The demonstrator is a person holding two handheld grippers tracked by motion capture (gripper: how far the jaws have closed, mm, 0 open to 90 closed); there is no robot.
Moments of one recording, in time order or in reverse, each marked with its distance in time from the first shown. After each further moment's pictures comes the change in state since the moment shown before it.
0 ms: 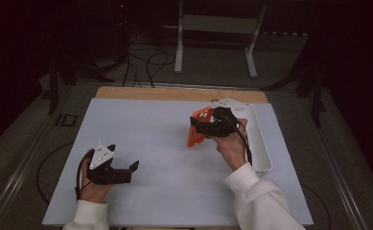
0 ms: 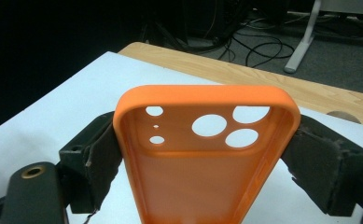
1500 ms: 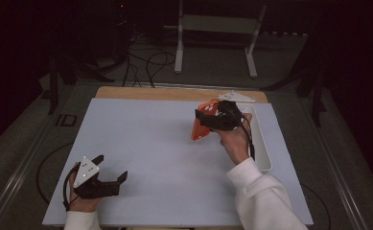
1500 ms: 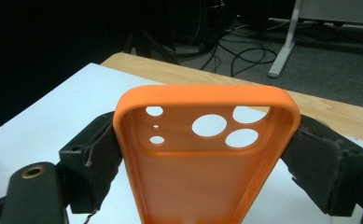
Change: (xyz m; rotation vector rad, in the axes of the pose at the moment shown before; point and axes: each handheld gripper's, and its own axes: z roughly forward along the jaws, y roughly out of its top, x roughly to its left) left arm 0.009 -0.039 -0.027 -0.059 0.025 -0.010; right arm -0.013 0.013 -0.002 -0.024 -0.056 0.013
